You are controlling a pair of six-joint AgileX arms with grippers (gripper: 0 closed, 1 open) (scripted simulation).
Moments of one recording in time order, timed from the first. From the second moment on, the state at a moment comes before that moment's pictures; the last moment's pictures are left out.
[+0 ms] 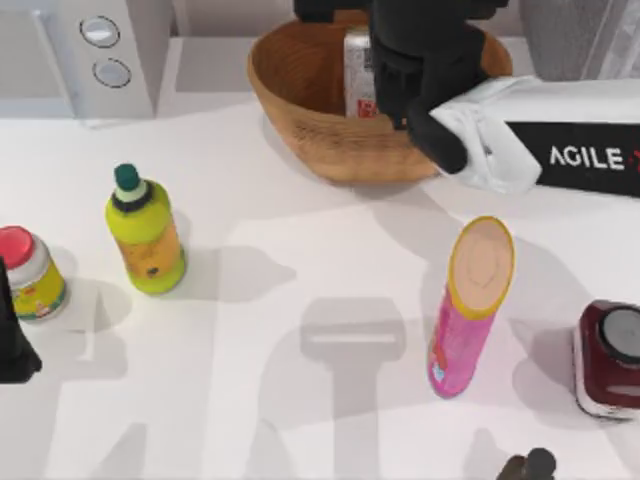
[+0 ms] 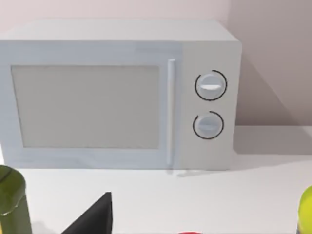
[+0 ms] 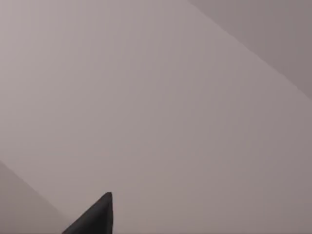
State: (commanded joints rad) left arm 0.00 0.00 0.00 0.00 0.00 0.00; right arm 0.61 2.09 1.45 0.63 0.63 0.02
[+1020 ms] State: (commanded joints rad) left arm 0.00 0.00 0.00 0.00 0.00 0.00; right arm 0.20 0.59 0.47 0.21 0.20 0.00
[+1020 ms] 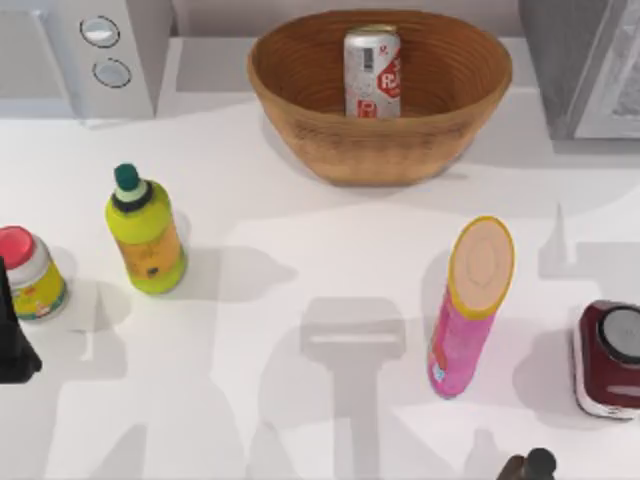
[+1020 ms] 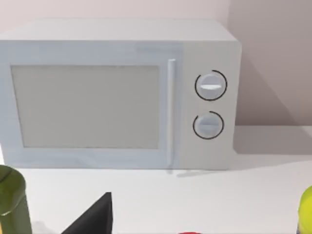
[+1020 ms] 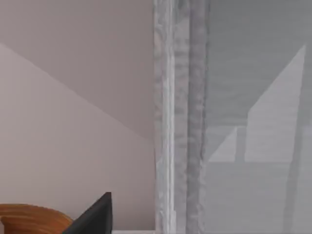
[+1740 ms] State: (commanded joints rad) left arm 0.00 0.00 0.00 0.00 0.00 0.00; right arm 0.00 0.00 0.00 0.00 0.00 0.00
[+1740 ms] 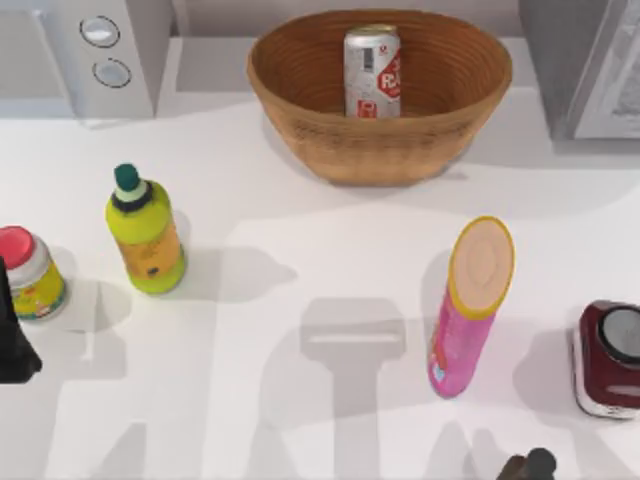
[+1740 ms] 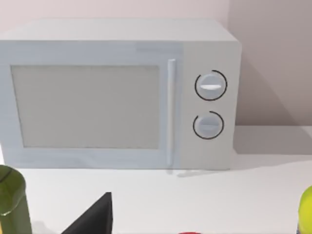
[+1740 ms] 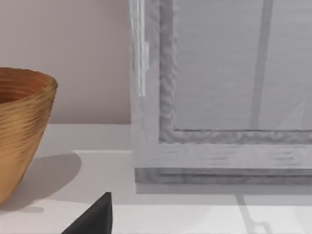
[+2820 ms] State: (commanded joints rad) left arm 0.00 0.00 0.00 0.00 0.00 0.00; right arm -0.56 0.84 0.20 0.66 -0.55 0.01
